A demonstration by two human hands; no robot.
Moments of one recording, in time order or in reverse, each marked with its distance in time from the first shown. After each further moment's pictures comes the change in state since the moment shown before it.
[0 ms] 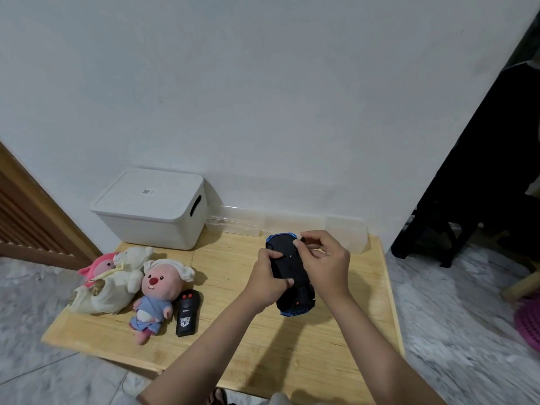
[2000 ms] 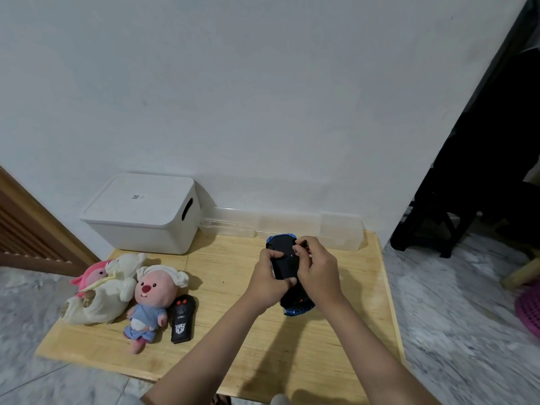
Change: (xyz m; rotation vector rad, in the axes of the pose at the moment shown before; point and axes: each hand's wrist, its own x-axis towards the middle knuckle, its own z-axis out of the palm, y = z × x) left_hand 0.009 0.003 0.014 0.015 -0.007 0.031; right_hand 0.001 0.043 -0.001 -0.277 -0.101 -0.149
